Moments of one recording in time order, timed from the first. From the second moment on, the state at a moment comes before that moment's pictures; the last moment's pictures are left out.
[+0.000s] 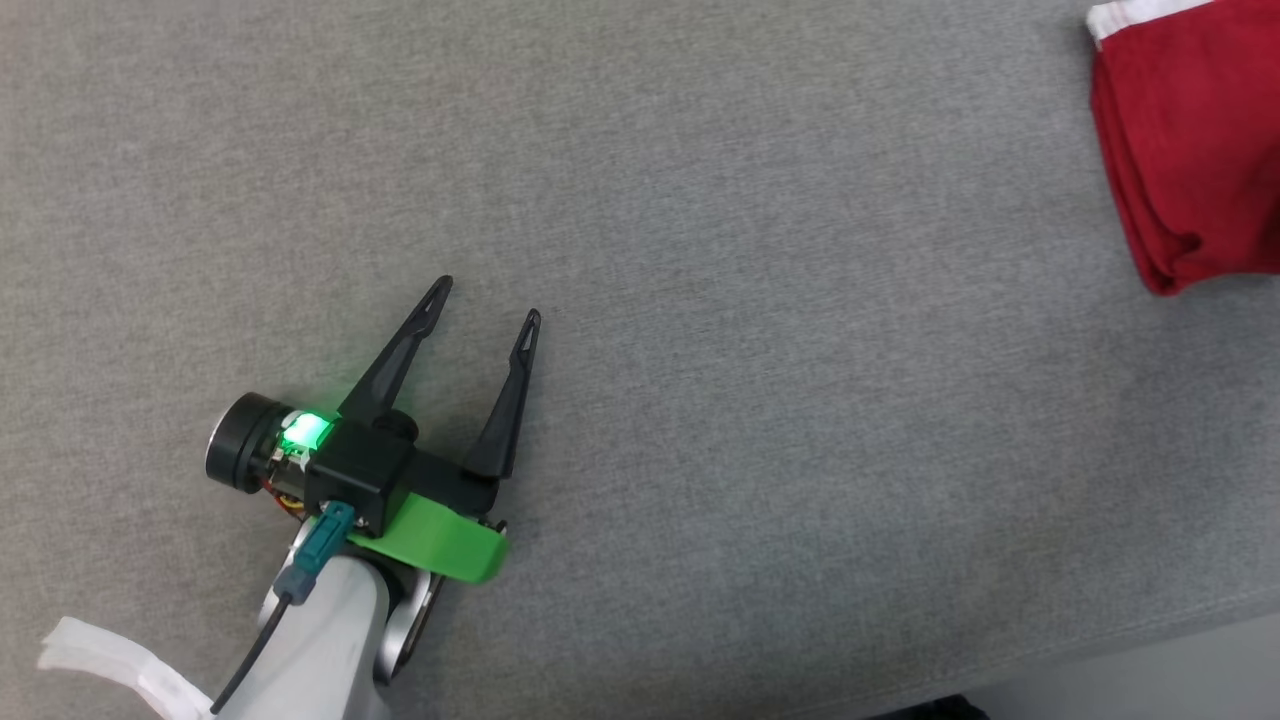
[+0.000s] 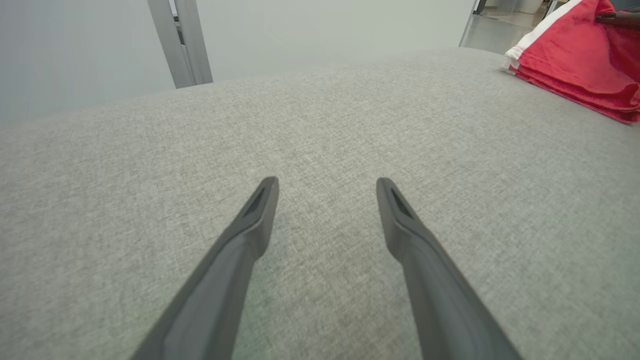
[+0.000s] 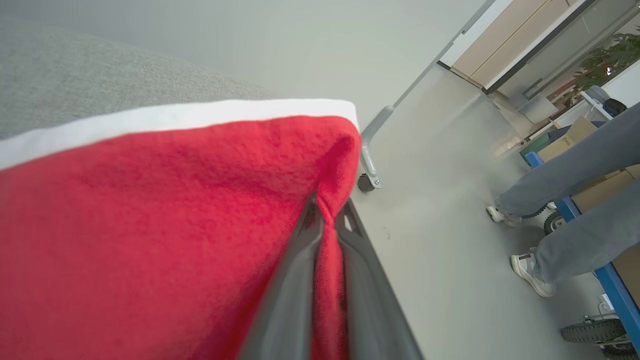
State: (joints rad) left arm -0.31 0.19 -0.37 0.12 -0.14 -0.13 -0.26; right arm -0.92 -0.28 -0.49 0.74 -0.43 0.13 -0.16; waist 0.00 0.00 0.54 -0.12
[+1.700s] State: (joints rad) left arm -0.09 0.05 0.02 0.33 -0.10 -0.13 -0.26; right arm -0.31 -0.05 -0.04 0.45 0.13 0.13 -0.26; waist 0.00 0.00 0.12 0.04
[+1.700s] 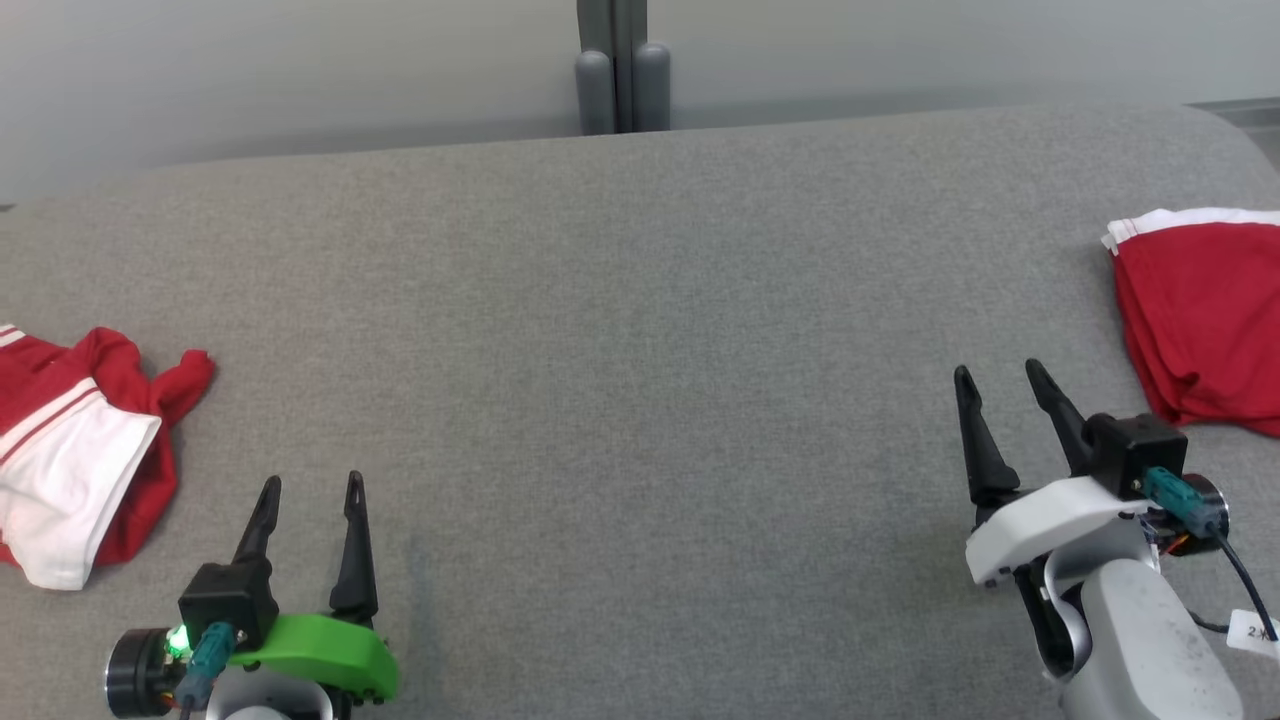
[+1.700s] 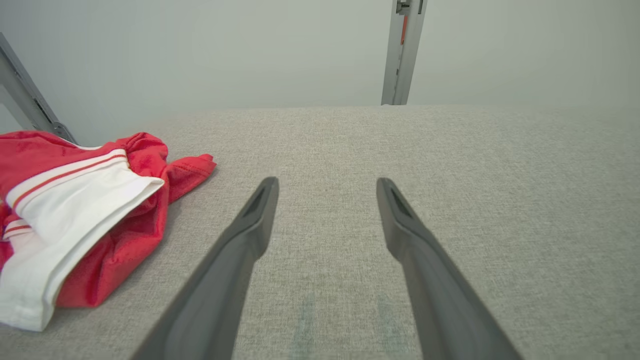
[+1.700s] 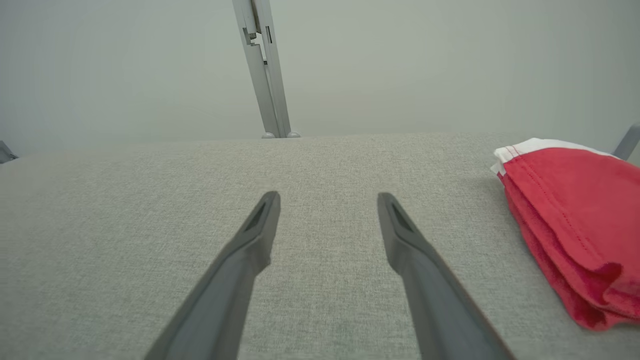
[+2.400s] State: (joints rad) left arm -0.03 0.05 0.00 0.34 -0.14 -0.10 -0.26; right arm -0.21 -0.05 0.02 0.45 0.15 0.13 -0.26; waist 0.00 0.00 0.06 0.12
